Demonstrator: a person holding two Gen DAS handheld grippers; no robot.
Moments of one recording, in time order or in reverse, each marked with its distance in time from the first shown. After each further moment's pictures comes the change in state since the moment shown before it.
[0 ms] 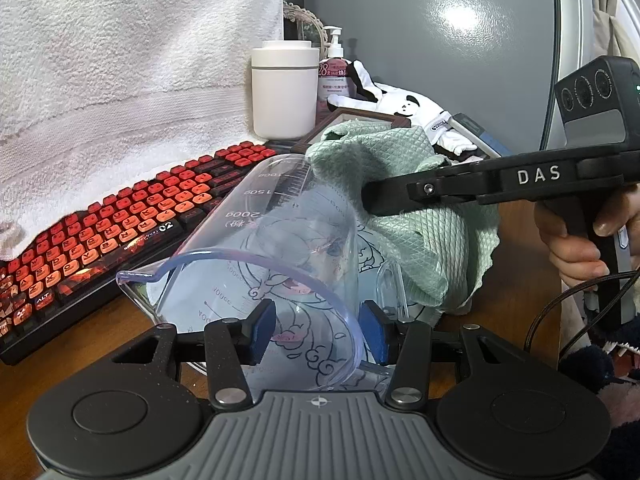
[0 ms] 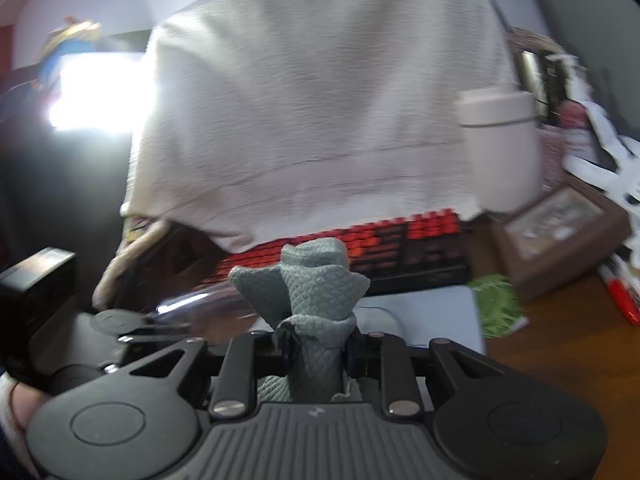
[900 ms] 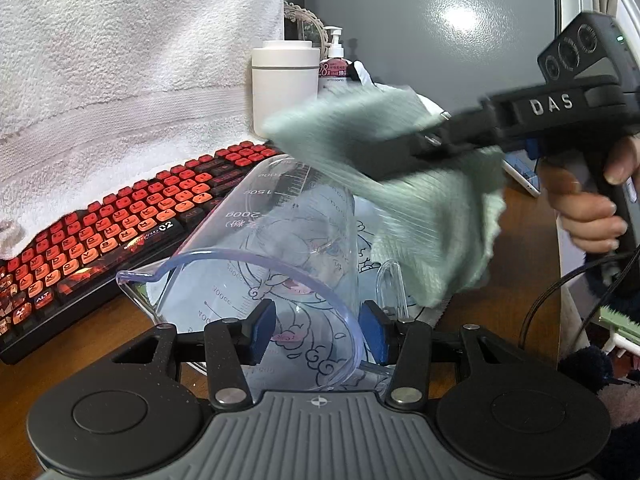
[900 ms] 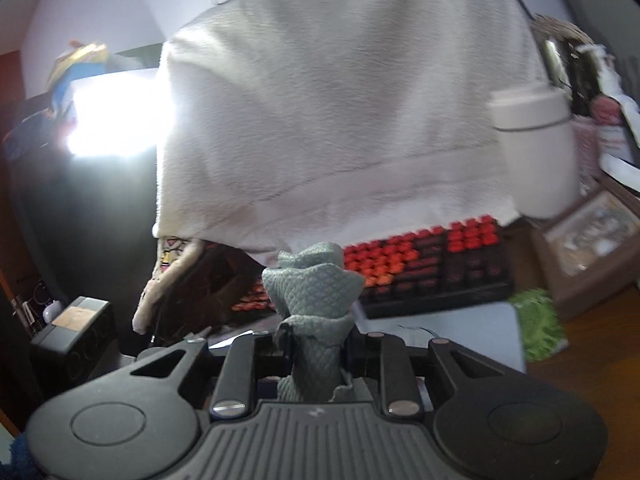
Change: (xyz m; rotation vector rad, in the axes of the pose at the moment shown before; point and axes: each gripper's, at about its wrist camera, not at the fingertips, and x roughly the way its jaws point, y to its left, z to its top) left arm -0.001 0.001 -0.002 -0.002 0.000 -0.001; right arm 0.002 -0.002 0.030 0.073 0.062 0.125
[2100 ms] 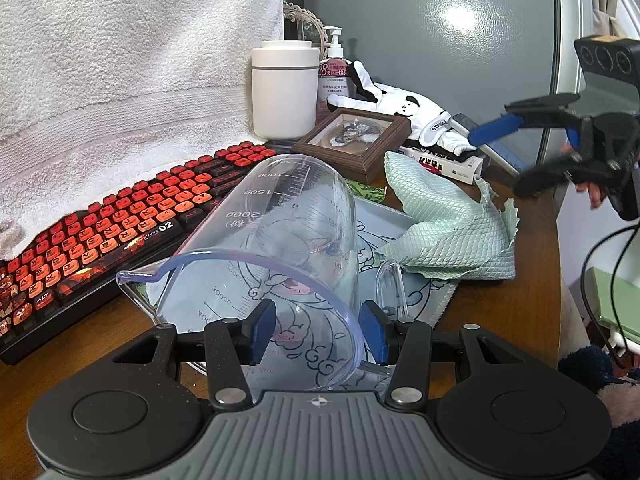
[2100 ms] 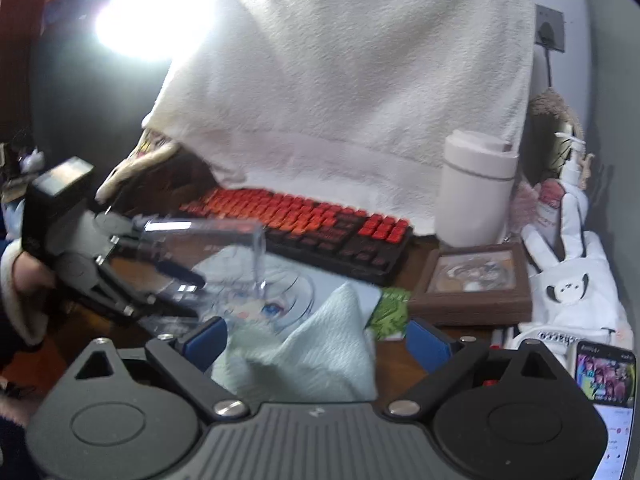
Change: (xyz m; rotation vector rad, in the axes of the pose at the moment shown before) left arm 0.002 0.004 0.002 0.001 0.001 0.001; right arm -0.068 -0.033 0.010 -0.446 0.170 -0.139
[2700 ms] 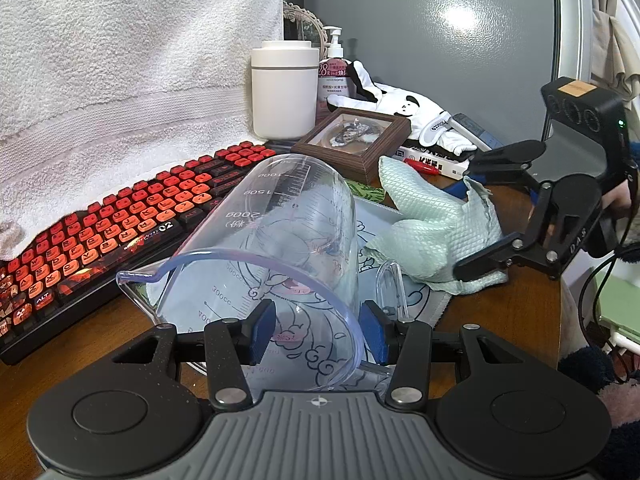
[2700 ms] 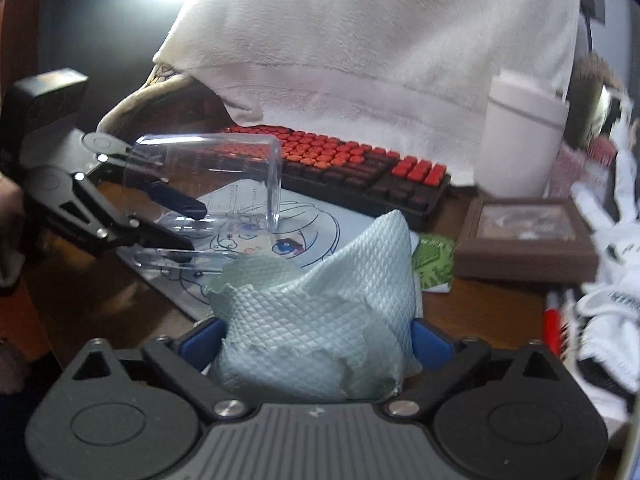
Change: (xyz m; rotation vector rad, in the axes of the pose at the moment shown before) left arm 0.001 0.002 0.000 0.002 0.000 0.001; right arm 0.057 0.013 -0.034 -0.027 0.077 0.033
